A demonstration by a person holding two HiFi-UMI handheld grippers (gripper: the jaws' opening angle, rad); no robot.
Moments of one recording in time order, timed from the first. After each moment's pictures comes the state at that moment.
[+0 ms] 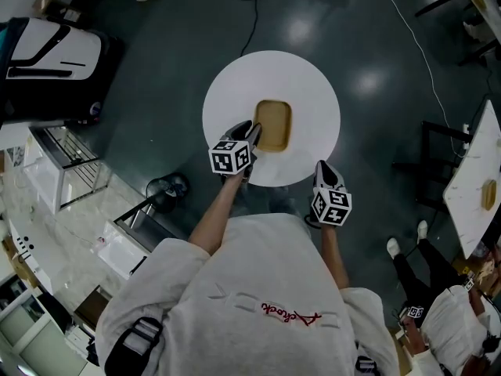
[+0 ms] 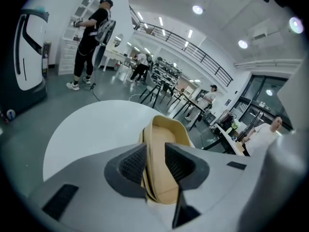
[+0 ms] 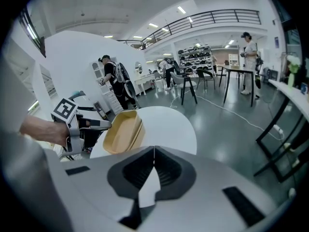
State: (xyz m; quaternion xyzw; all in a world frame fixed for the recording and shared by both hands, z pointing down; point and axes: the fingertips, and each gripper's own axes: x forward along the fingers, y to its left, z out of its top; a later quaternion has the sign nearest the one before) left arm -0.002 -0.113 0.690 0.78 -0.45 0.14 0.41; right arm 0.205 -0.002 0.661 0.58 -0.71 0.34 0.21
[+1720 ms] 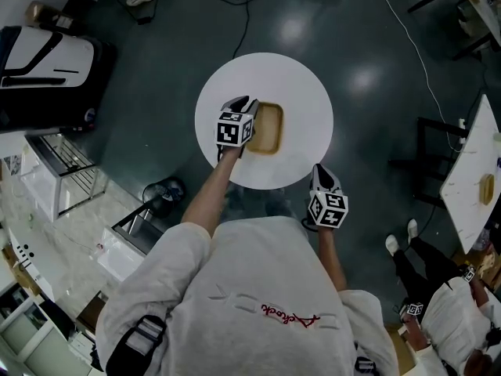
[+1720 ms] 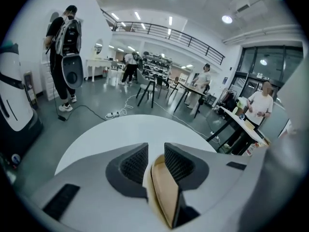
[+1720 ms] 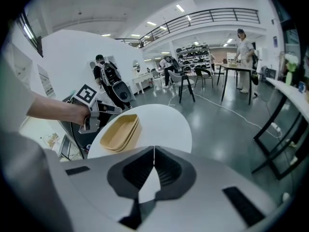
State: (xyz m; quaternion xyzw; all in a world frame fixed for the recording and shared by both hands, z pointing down) left arm 0.016 -0.198 0.694 0.81 -0.44 0.24 0.32; right arm 0.214 0.004 0.668 0.58 -0.70 0.35 0.22
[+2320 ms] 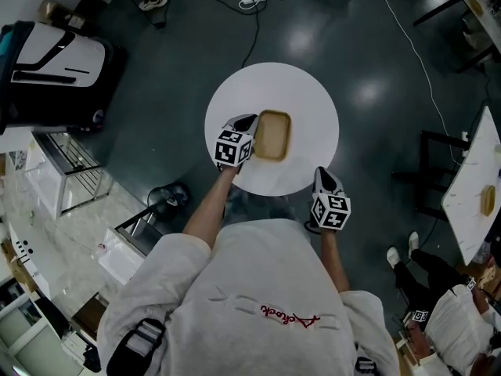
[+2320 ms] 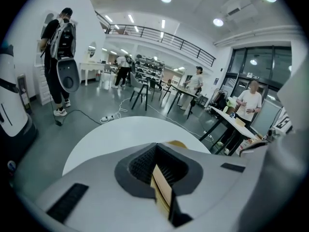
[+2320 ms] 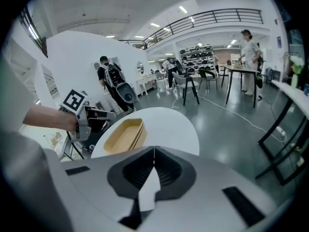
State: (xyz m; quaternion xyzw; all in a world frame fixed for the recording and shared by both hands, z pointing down) left arm 0.003 -0.167 0.672 0.83 -0.41 0.22 0.30; right arm 0.202 -0.014 0.660 0.57 -0.72 0.34 0.21
